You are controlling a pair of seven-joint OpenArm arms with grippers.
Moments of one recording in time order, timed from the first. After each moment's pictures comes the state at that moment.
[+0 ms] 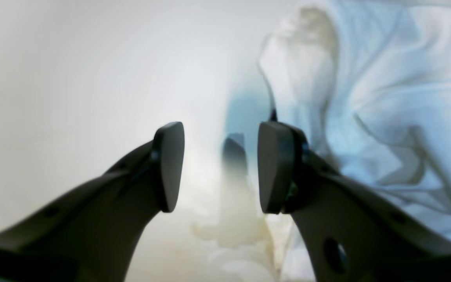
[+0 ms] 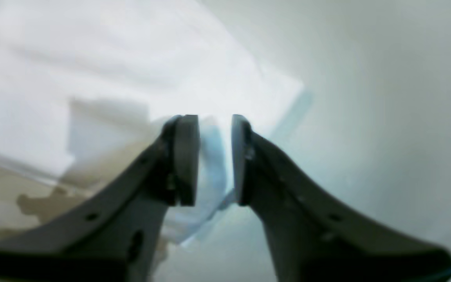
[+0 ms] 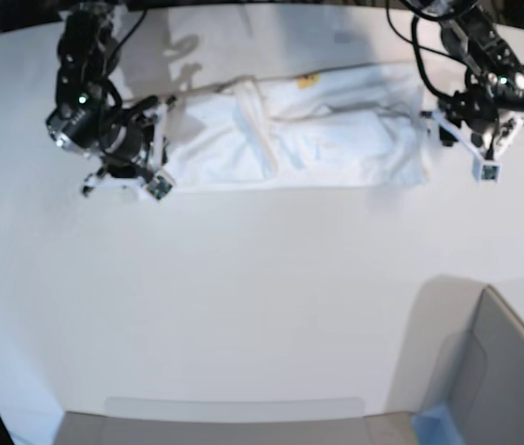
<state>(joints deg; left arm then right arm) 8.7 -0.3 -39.1 114.0 -8.5 -33.7 77.5 -6.5 8.2 2.2 115.2 9.5 44.3 -77.2</state>
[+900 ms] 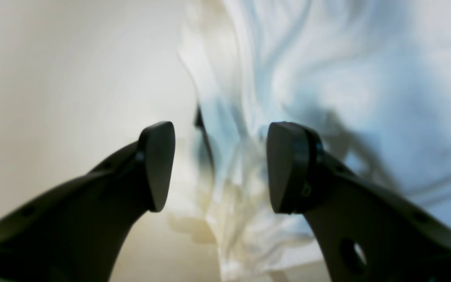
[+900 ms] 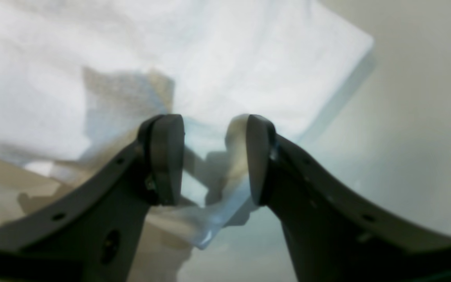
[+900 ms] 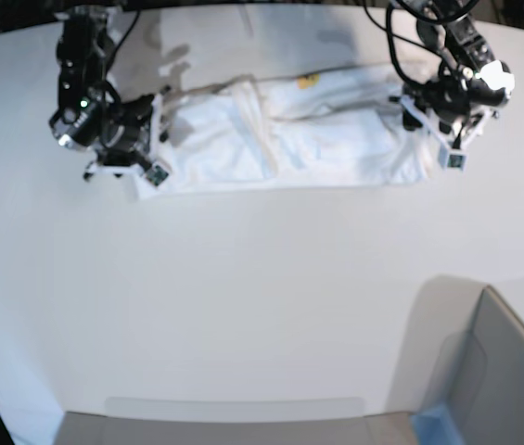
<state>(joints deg) 11.2 3.2 -35.2 112.1 -8.7 -33.7 77.4 -7.5 8.6 2.2 110.3 9.7 44.2 -76.5</state>
